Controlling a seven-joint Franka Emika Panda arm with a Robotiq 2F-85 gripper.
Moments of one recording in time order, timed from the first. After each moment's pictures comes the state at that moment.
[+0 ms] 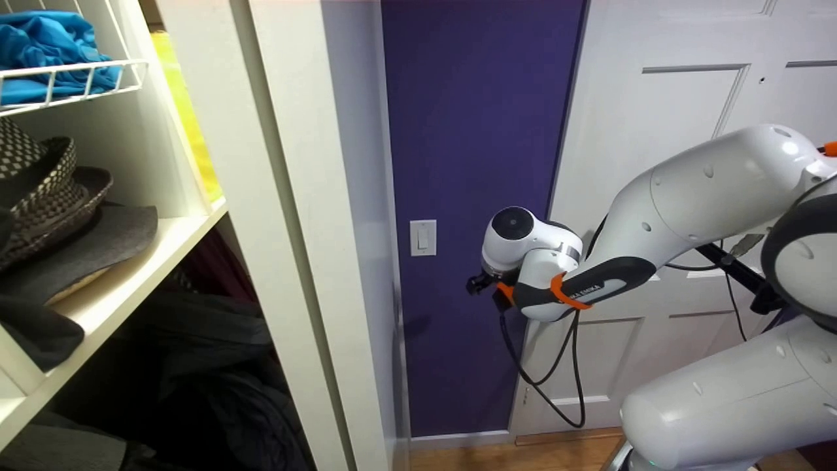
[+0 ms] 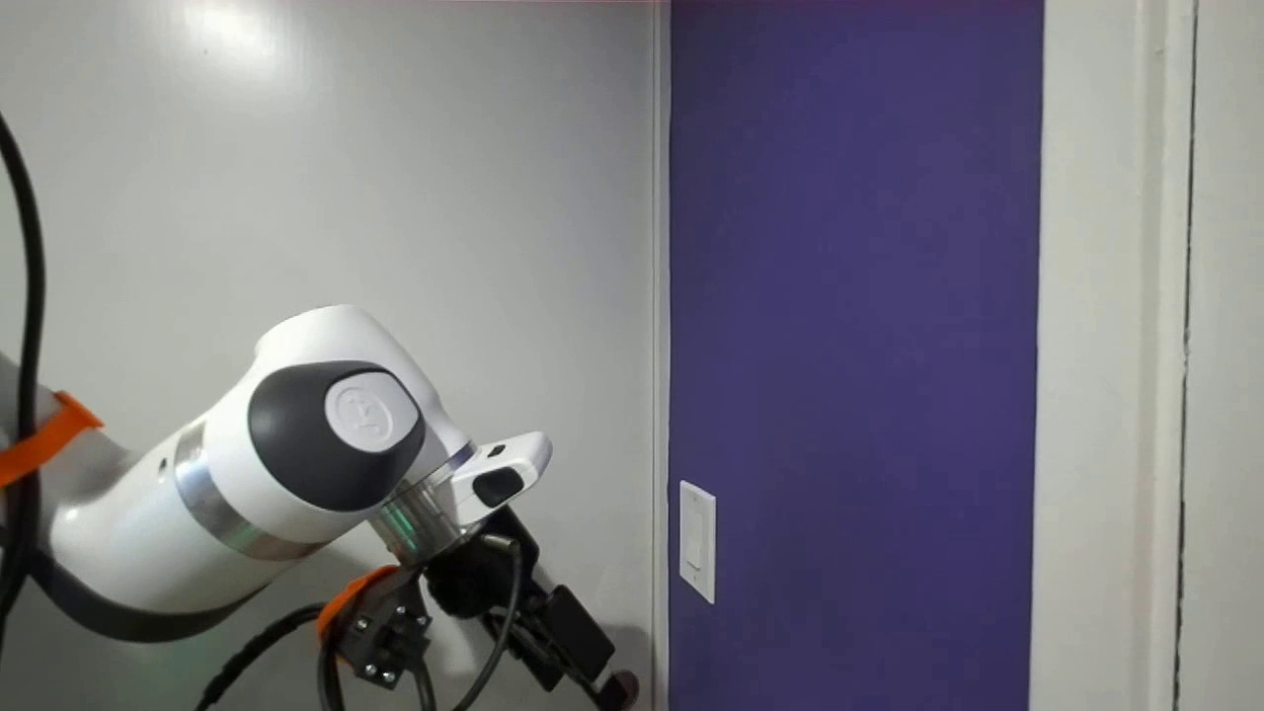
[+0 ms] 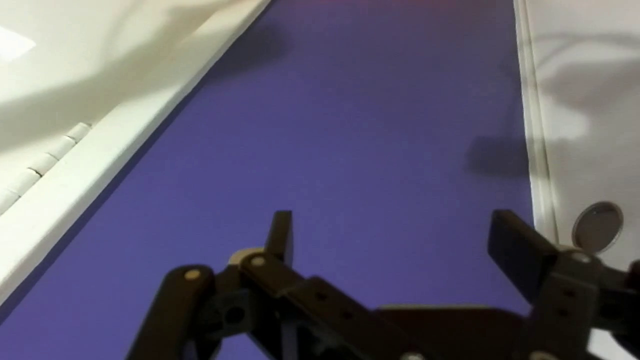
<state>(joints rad) -0.44 -0.38 0.29 -2.72 -0.73 2.77 0.75</state>
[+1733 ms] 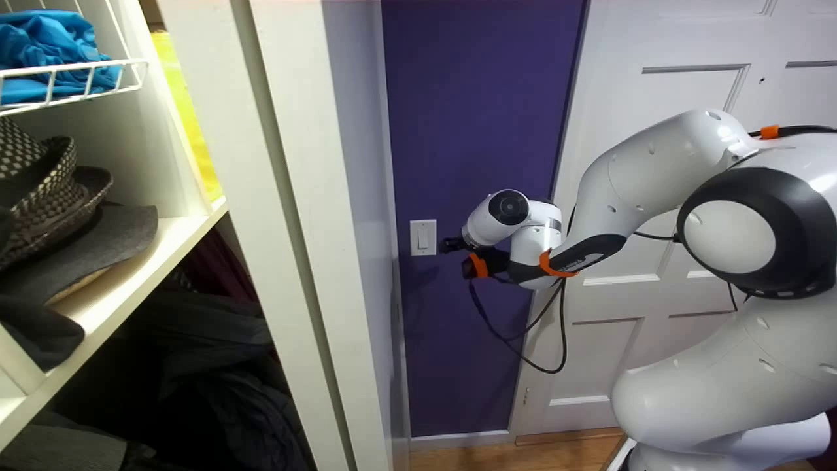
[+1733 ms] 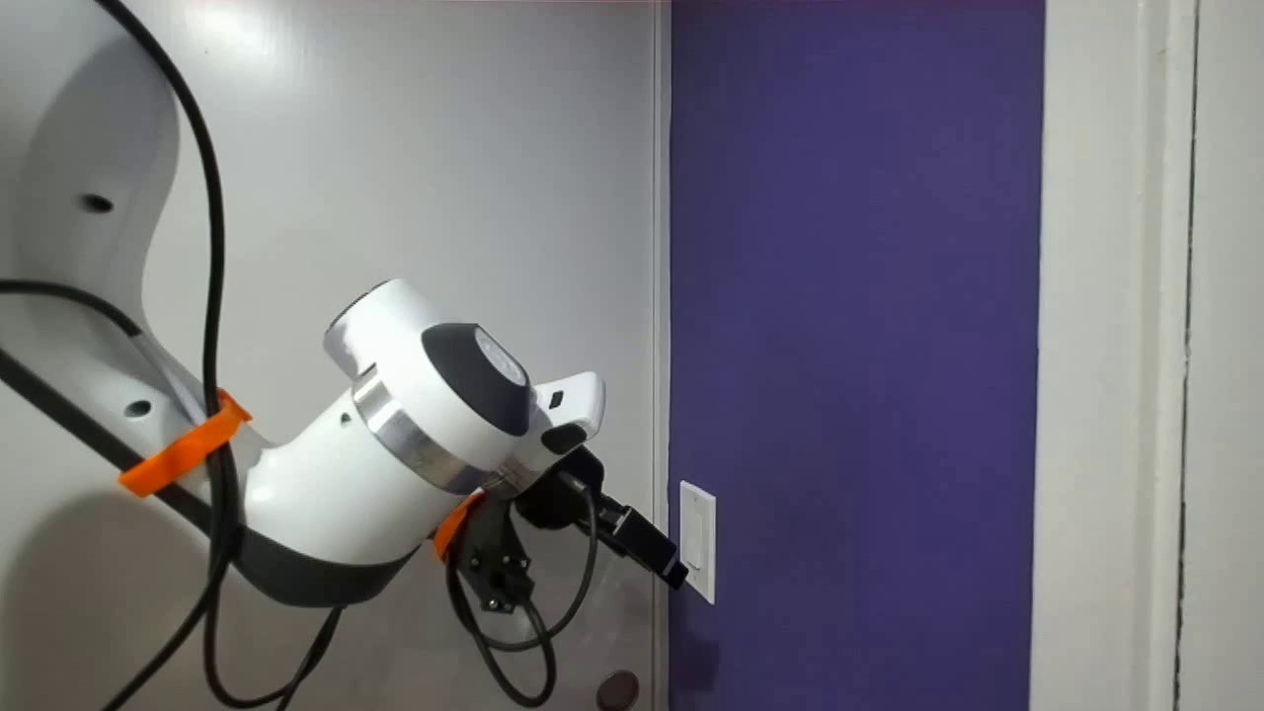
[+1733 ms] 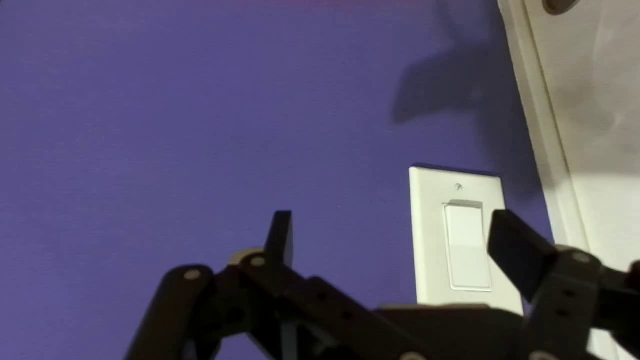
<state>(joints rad) -0.80 -0.22 0.55 -2.48 -1.05 3.06 1.24</state>
